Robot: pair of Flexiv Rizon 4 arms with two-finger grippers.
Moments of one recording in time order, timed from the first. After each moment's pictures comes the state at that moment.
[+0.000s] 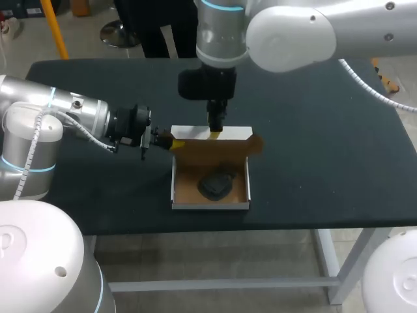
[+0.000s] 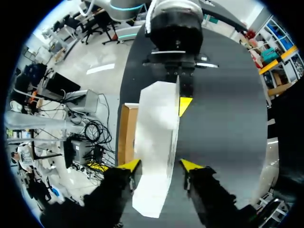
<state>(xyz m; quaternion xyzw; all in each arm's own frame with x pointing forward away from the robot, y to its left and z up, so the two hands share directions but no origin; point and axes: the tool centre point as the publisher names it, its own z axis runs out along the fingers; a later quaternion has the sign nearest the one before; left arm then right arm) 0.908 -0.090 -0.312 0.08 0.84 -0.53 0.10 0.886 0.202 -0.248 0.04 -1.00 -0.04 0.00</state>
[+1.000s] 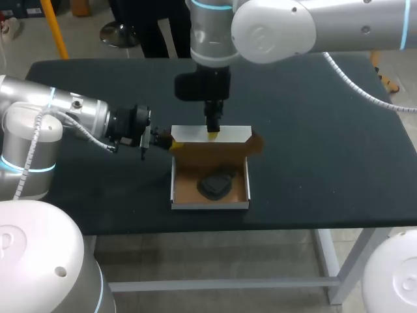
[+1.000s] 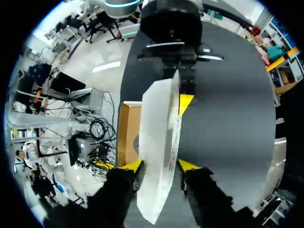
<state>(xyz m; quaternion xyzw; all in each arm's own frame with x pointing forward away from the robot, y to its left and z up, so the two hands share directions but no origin) 0.909 -0.089 -0.312 0.08 0.84 -0.53 0.10 0.894 0.207 -0.265 0.05 -1.00 -0.02 0.04</state>
